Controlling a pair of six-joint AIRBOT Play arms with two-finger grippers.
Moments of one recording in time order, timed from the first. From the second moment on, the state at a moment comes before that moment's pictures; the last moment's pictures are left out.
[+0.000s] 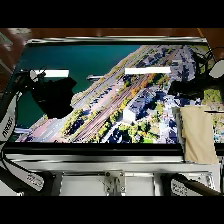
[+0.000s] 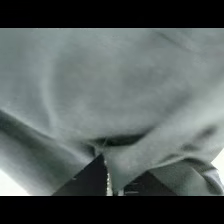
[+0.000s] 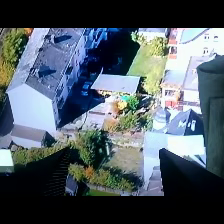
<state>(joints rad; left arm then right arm) 0.07 -1.82 1.59 1.48 -1.25 -1.69 -0.09 -1.31 1.40 -1.39 1.34 1.58</state>
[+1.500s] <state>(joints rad) -0.79 -1.65 1.64 1.06 -0.89 -1.63 -0.09 -1.09 1.40 -1.62 1.67 1.47</state>
